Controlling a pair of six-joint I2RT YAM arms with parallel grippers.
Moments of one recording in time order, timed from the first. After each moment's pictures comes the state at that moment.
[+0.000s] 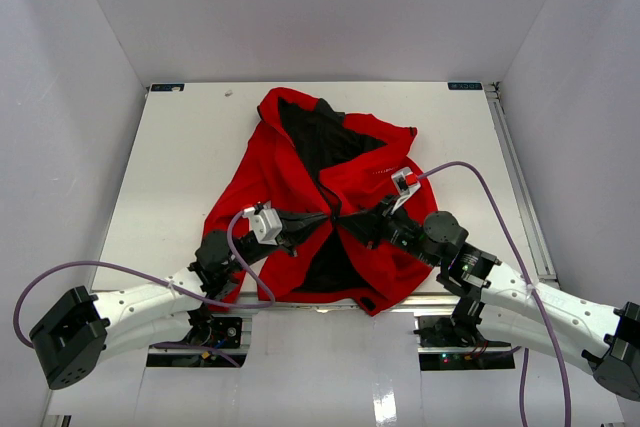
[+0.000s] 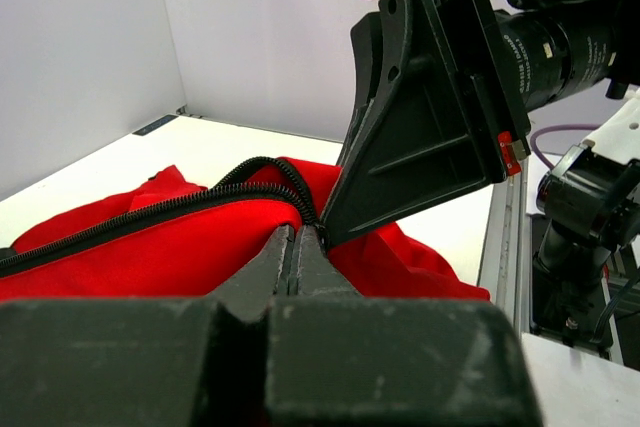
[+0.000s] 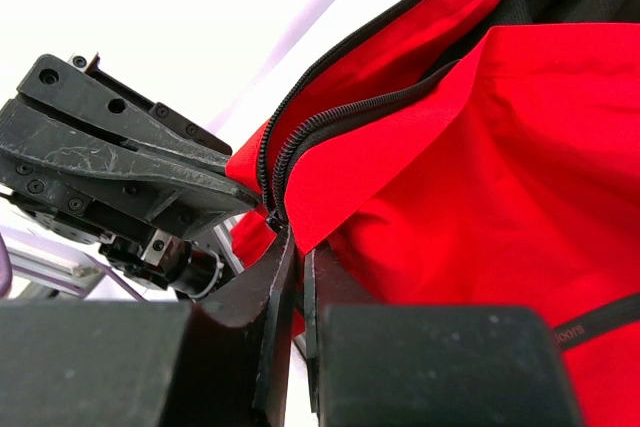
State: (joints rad) left arm -0.92 0.91 0.27 0.99 0.23 -0.03; right arm 0.99 0.76 0.47 0.29 0.00 0.60
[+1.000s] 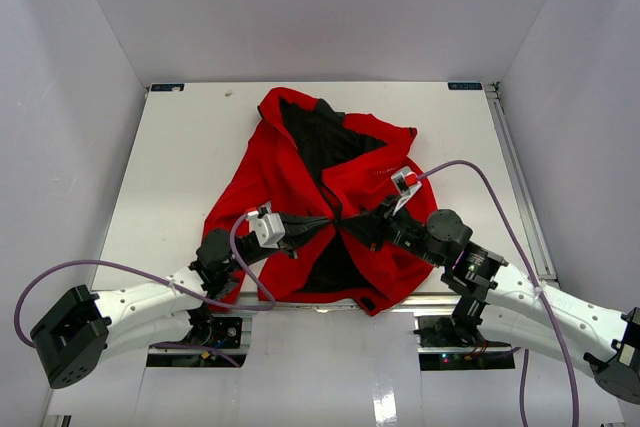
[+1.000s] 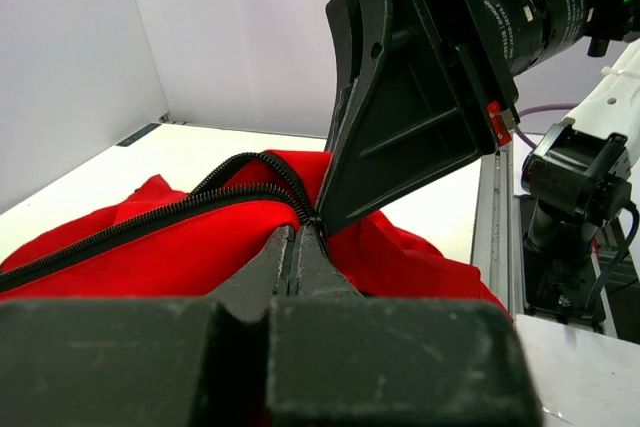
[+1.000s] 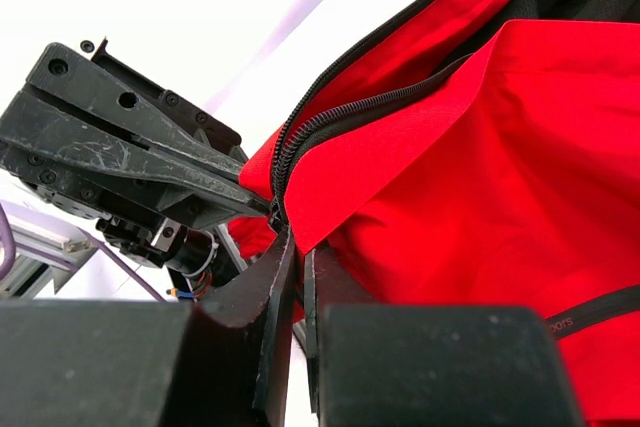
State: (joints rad) left arm -0.92 0.93 0.28 0.98 0.31 0.01; right arm 0.99 0.73 0.51 0.20 -0.04 0.55
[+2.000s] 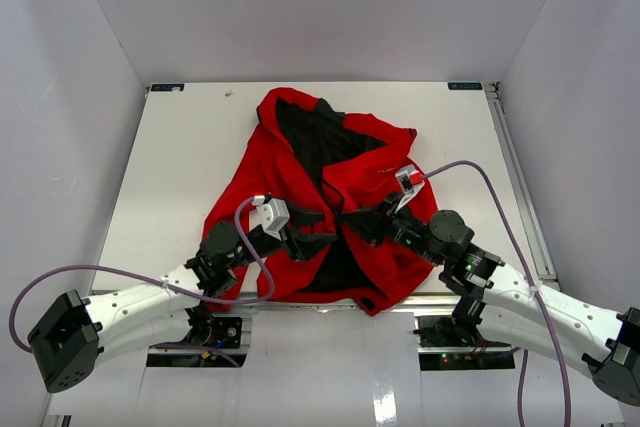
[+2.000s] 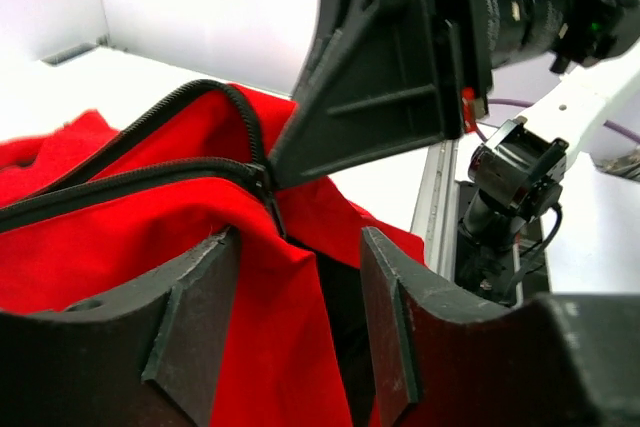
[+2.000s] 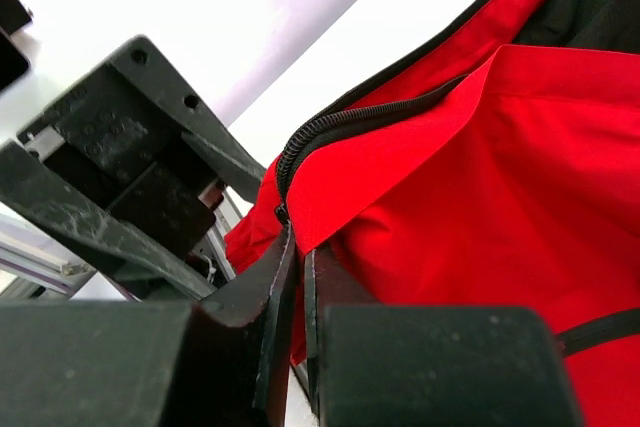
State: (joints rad) left arm -0.92 0.89 0.33 0.78 0.30 -0.16; right arm 0.97 0.74 0.47 0.31 -0.05 0.55
